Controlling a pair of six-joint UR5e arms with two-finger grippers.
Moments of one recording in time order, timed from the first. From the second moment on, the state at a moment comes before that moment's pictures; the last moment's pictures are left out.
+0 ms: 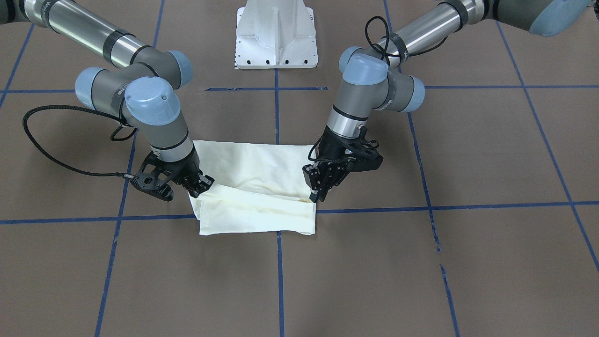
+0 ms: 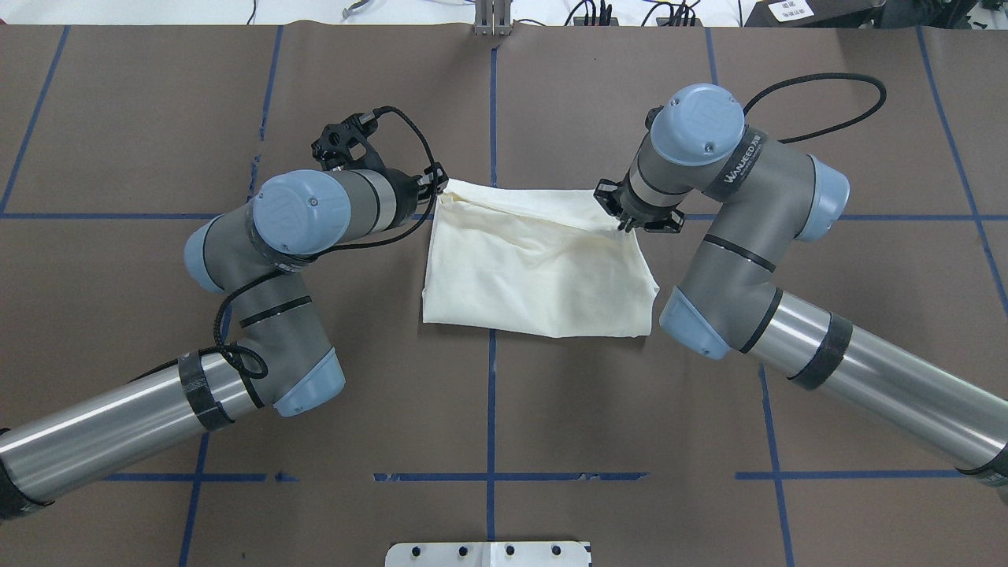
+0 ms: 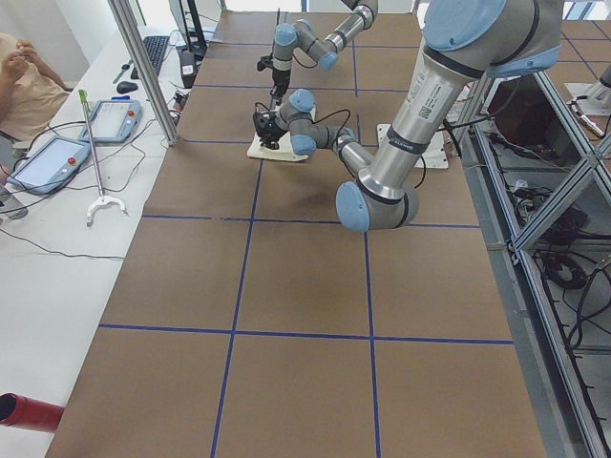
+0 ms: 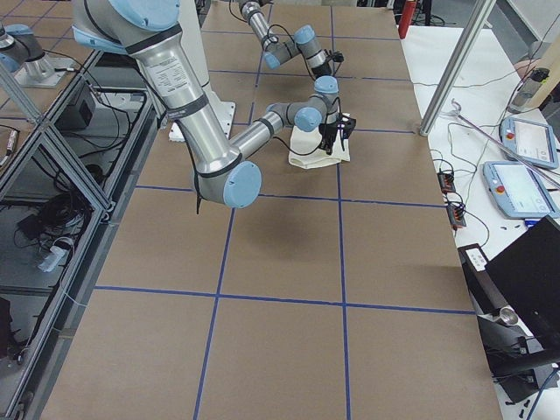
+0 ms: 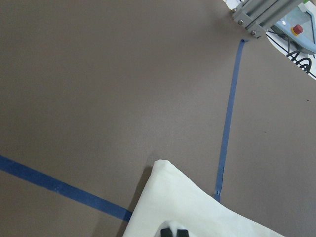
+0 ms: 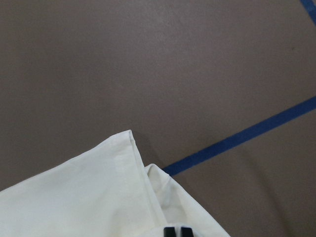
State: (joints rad) left arm -0.59 -2.22 -1.44 -2.29 -1.53 -1.68; right arm 0.72 -0.98 1.53 -1.39 1.90 1.50
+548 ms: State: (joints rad) left arm -0.64 -2.20 -1.45 -2.35 -1.63 -1.68; right arm 0.75 -1.00 1.62 -1.38 2.02 1.50
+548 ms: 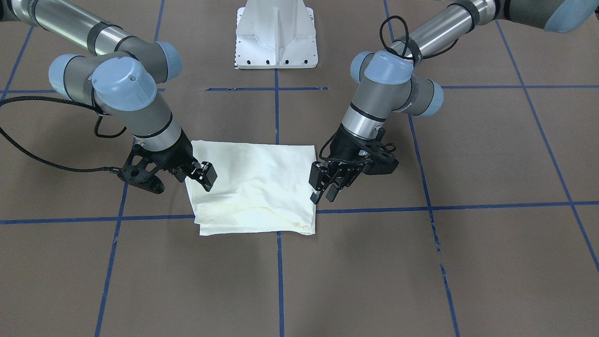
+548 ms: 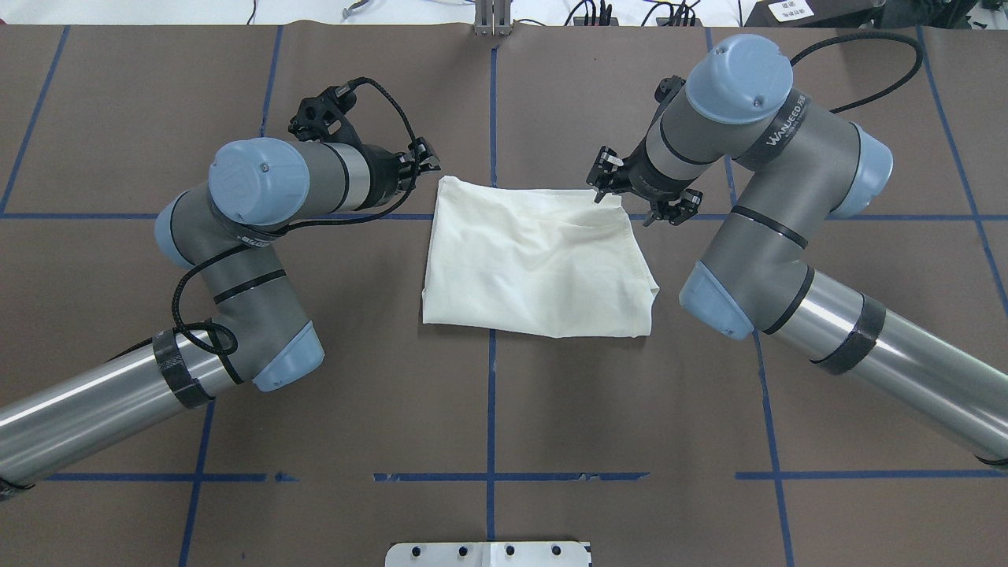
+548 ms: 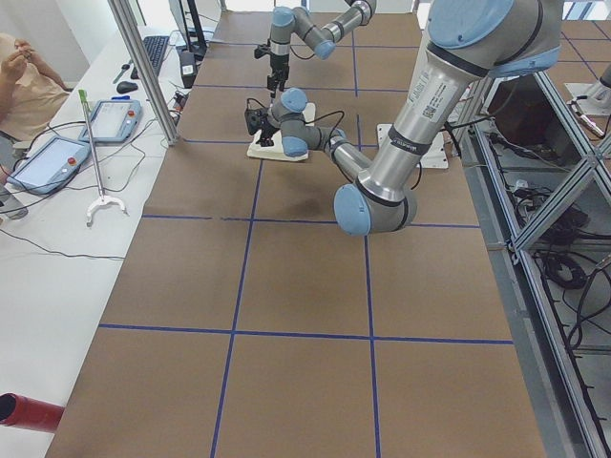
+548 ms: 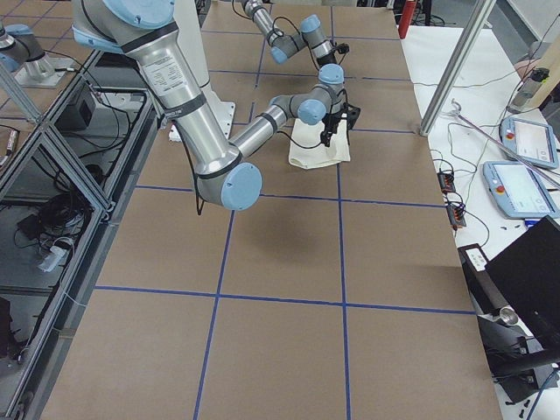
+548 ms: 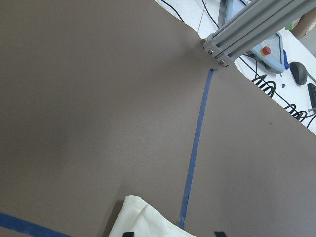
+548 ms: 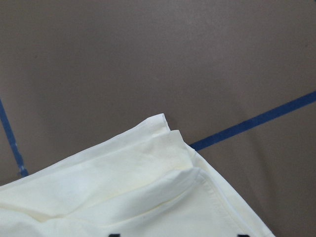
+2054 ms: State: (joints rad) left arm -0.72 -2.37 -1.05 -2.44 -1.62 -1.50; right arm 0.82 -0.98 1.34 -1.25 1.93 1.24
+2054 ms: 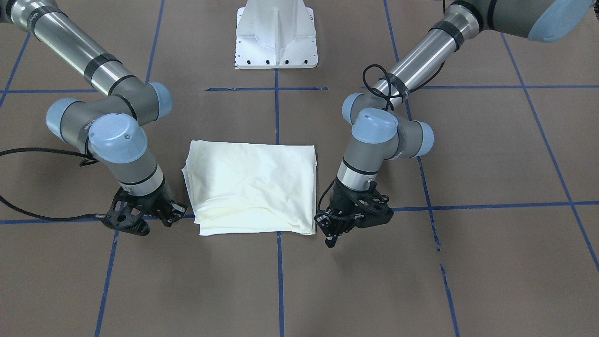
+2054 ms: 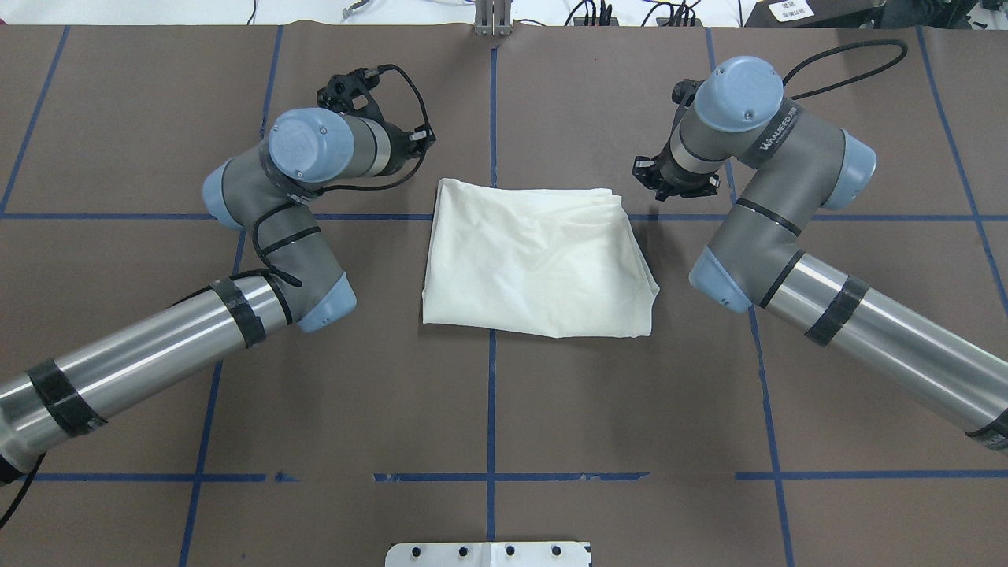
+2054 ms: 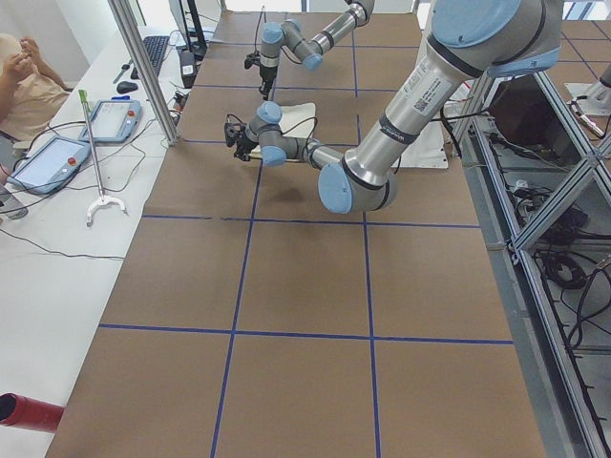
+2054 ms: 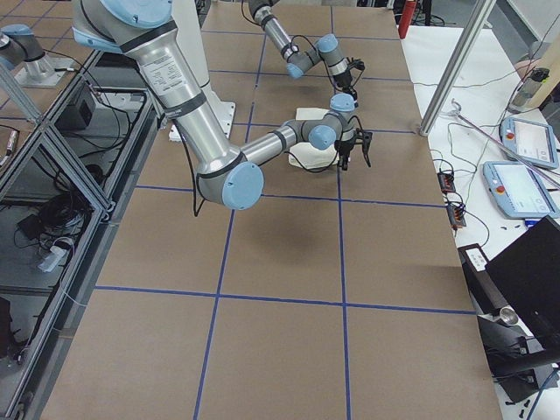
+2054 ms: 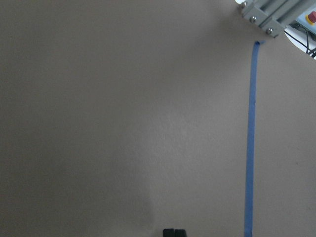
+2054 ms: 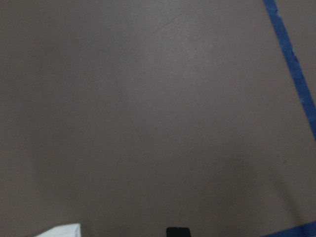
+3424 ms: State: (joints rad) left arm -1.33 -1.77 -1.36 -2.37 -2.17 -0.49; right arm 1.43 -1.32 1.45 -1.37 2.24 0.34
